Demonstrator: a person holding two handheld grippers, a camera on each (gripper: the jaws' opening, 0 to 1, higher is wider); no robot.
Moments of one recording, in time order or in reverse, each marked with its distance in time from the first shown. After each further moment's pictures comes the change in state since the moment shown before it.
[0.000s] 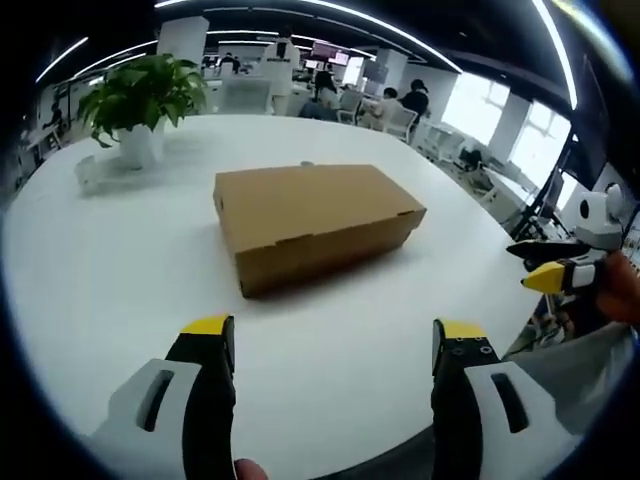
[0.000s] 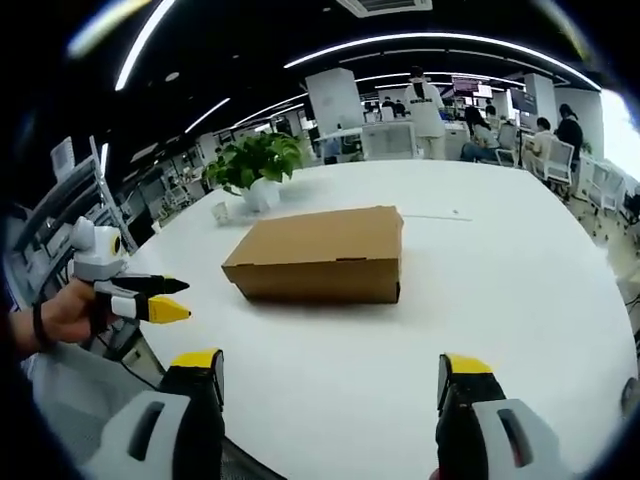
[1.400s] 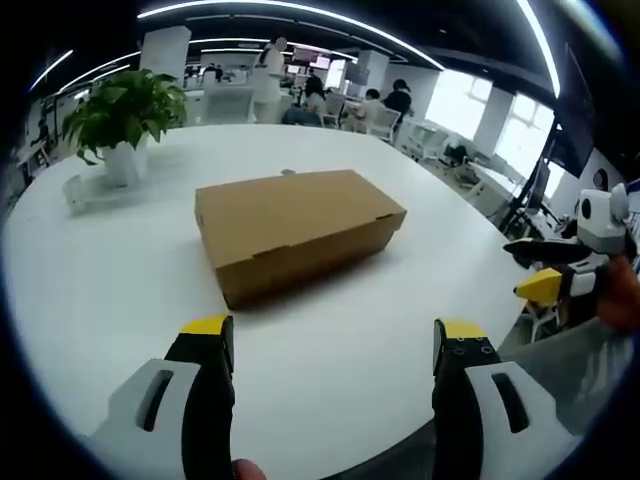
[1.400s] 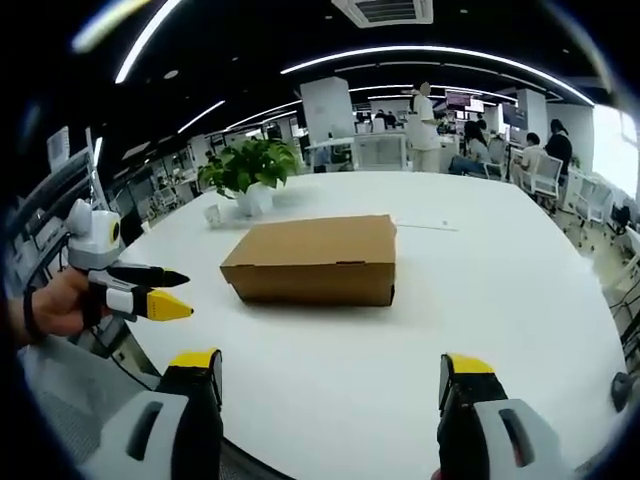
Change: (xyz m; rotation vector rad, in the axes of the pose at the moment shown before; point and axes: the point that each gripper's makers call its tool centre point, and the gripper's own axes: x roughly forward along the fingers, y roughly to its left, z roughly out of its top) left arm -0.001 -0.020 0.007 0.069 -0.015 -0.050; right arm -0.019 0.014 -0.001 -0.021 -0.058 -0.082
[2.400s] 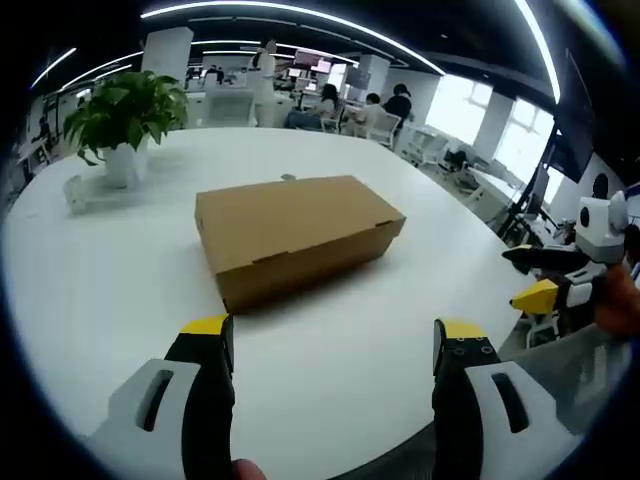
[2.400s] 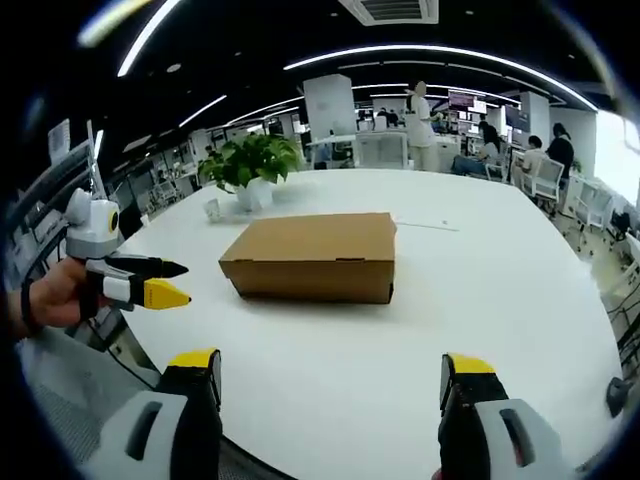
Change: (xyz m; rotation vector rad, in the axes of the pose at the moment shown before) left arm -0.001 -0.001 0.005 -0.011 -0.019 -0.005; right arm 0.000 -0.002 -0.004 -0.028 0.016 -0.010
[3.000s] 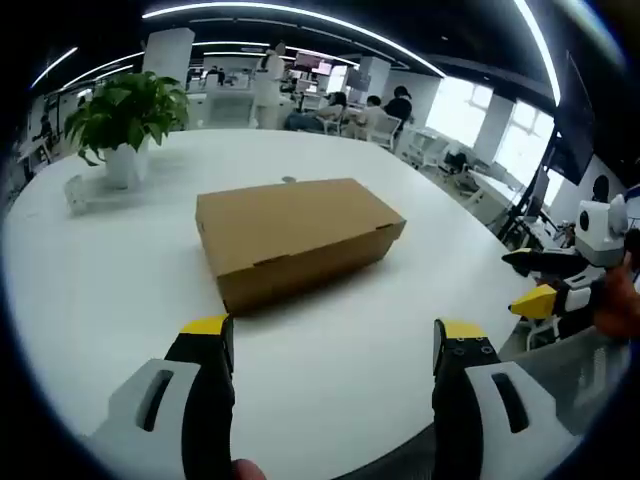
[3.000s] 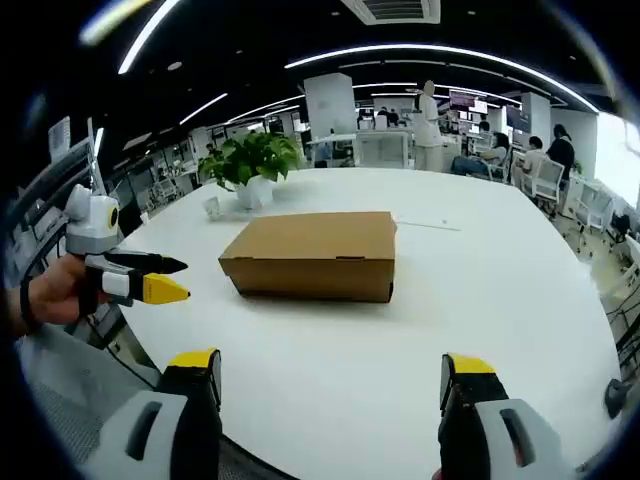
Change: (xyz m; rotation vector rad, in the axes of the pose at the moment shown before) left arm 0.000 0.001 0.002 -0.004 -0.009 -0.001; right arm 0.001 0.001 -0.001 -0.009 0.008 -0.003
